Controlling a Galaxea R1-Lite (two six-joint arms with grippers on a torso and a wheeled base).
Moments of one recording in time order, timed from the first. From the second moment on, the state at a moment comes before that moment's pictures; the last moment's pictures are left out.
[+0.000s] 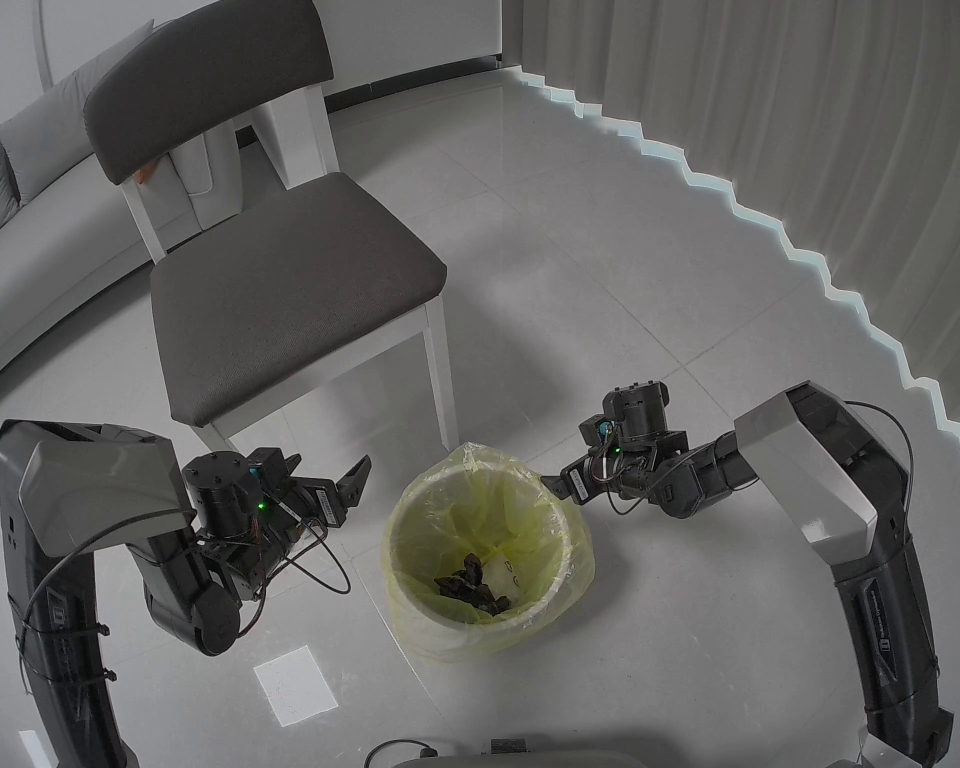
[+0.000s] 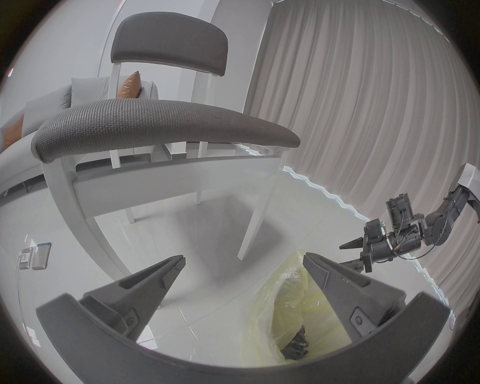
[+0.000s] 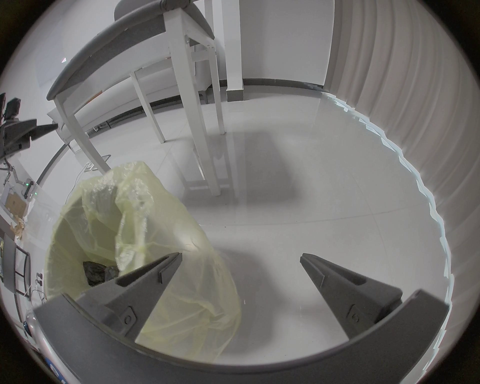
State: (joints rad) left arm -0.27 2.24 -0.56 -1.55 -0.01 -0.15; right arm 0.39 2.60 -1.66 -0.38 0.01 -0.21
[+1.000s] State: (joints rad) left arm -0.32 2.46 -1.09 -1.19 -0.12 -0.15; right arm 0.28 2.37 -1.34 -0.41 0.00 -0.29
